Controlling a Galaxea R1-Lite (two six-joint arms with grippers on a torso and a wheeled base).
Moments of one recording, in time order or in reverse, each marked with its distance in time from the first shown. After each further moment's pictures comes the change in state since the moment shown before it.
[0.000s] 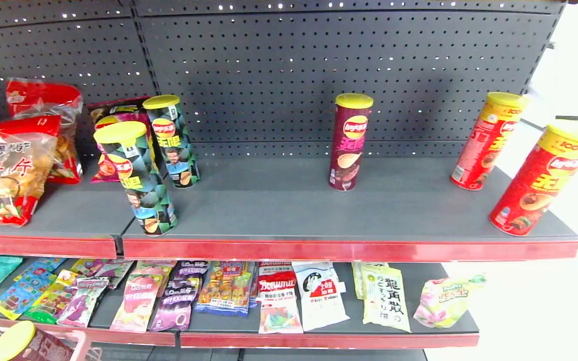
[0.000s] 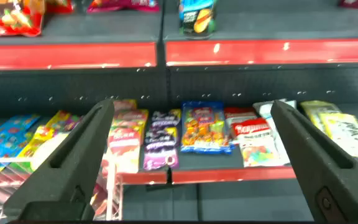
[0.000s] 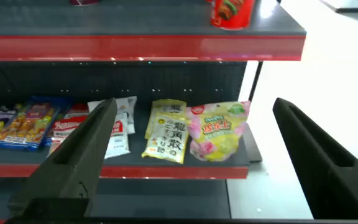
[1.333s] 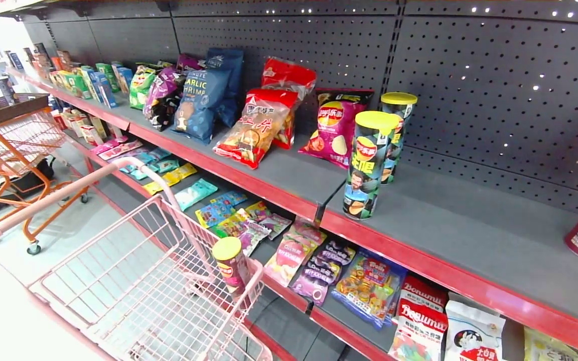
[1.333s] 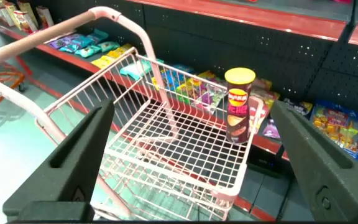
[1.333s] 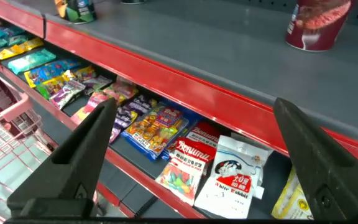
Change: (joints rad) left arm 0.000 0.000 0.000 -0.002 0.000 0.000; right arm 0.000 0.000 0.000 -0.001 -0.002 0.002
